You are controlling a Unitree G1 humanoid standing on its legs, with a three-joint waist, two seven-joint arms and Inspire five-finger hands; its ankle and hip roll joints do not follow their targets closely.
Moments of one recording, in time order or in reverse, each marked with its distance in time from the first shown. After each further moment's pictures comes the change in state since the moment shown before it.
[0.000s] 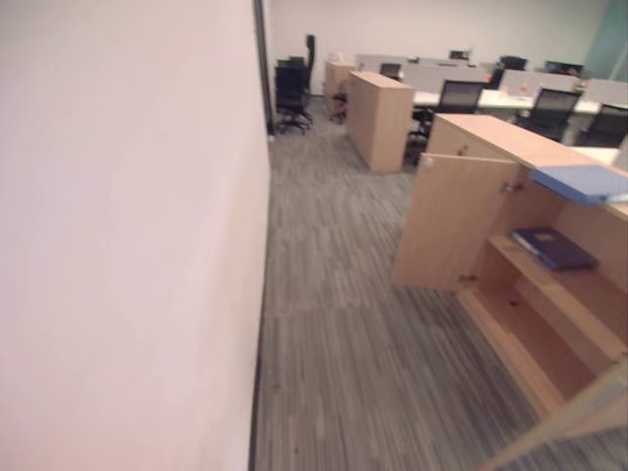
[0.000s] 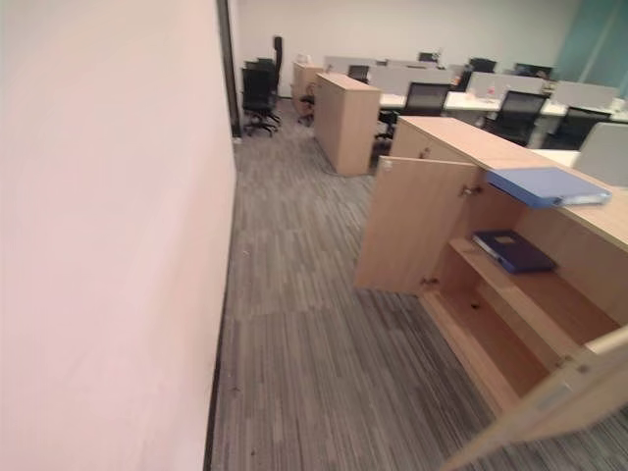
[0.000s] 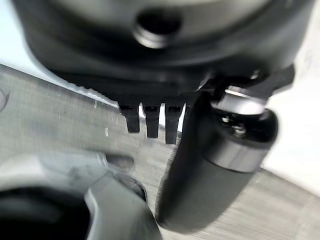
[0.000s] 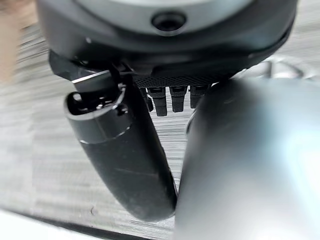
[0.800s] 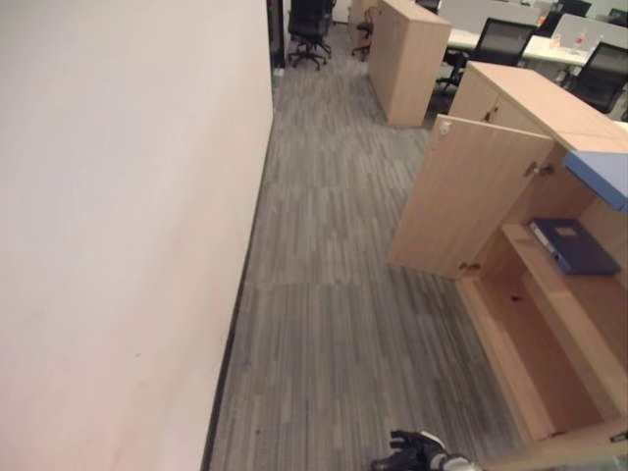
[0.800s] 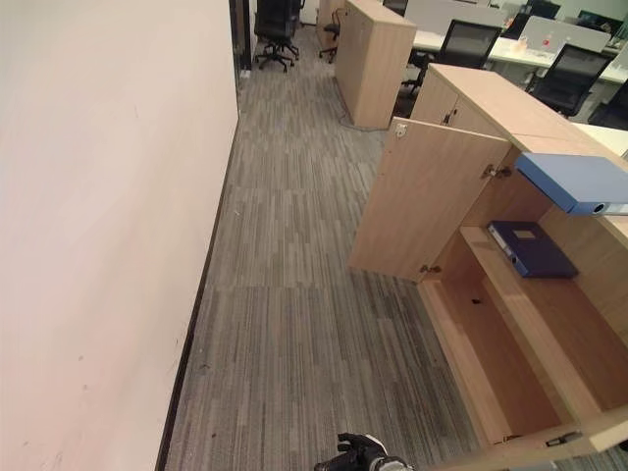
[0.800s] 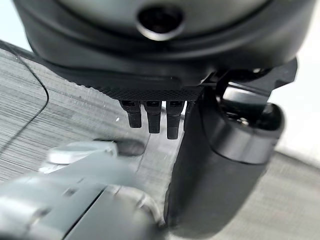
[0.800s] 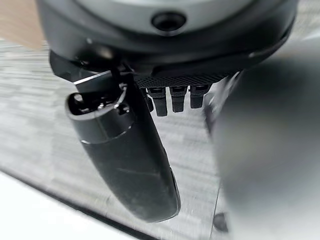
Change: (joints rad) left arm 0.005 0.040 -0.033 -0.064 0.089 -0.057 0.115; right arm -0.065 -0.011 0.075 -0.143 0.061 -0.020 0.062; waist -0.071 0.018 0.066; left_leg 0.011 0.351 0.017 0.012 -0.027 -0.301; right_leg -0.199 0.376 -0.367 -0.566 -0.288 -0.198
